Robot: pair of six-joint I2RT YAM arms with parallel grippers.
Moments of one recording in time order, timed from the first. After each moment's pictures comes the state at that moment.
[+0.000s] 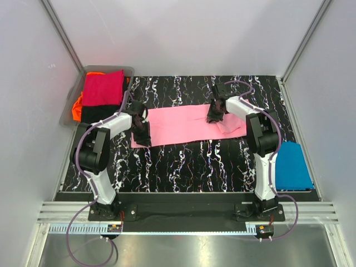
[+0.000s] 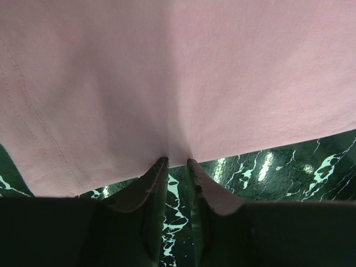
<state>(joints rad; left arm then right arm) -0.25 1.83 1.16 -0.64 0.19 -0.37 0.31 2.18 1.64 -0.55 -0.04 0.61</state>
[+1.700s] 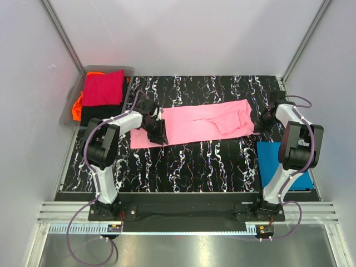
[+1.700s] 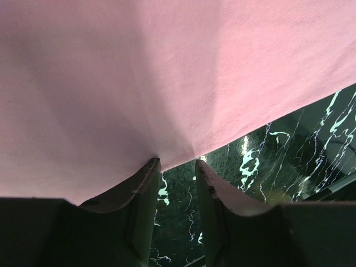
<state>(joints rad) -0.36 1.93 1.25 -0.57 0.38 -0.41 -0.19 1.85 1.30 -0.67 -0.09 0.52</state>
